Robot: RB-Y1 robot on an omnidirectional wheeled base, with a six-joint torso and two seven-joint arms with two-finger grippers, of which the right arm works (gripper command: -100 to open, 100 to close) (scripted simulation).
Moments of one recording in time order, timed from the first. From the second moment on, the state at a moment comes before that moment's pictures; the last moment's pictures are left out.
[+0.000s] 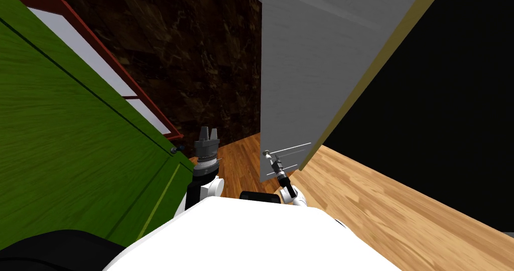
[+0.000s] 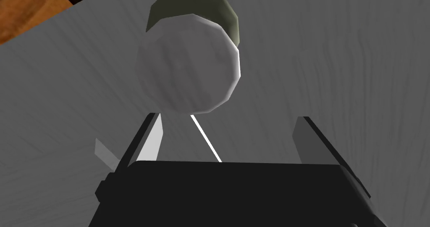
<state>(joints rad) -0.14 -0.09 0.28 -0.62 -0.03 -0.87 -0.53</state>
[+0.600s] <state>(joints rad) -0.12 -0.08 0.31 -0.65 -0.09 -0.85 -0.68</state>
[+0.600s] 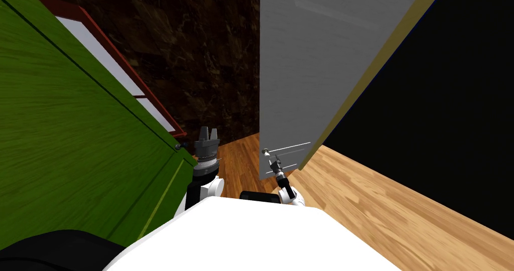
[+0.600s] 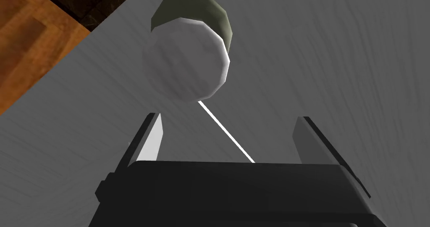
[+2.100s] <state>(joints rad) -0.08 -0.01 0.38 -0.71 -0.26 -0.82 -1.07</state>
